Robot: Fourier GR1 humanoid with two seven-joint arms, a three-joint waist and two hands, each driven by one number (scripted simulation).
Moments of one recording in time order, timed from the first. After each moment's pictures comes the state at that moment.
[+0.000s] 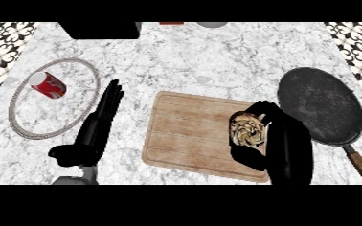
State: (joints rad) left arm -0.02 0.08 -0.16 -1.56 0.04 0.06 -0.12; right arm -0.05 -0.15 0.45 -1.94 1.16 -0.21 0.77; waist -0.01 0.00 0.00
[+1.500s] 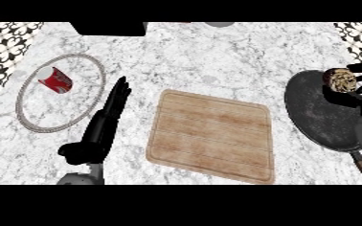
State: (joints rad) left arm -0.04 0.05 -0.17 -1.56 0.00 0.04 -0.11; right arm -0.45 -0.47 -0.28 -0.78 0.58 -0.59 -0.08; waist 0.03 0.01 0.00
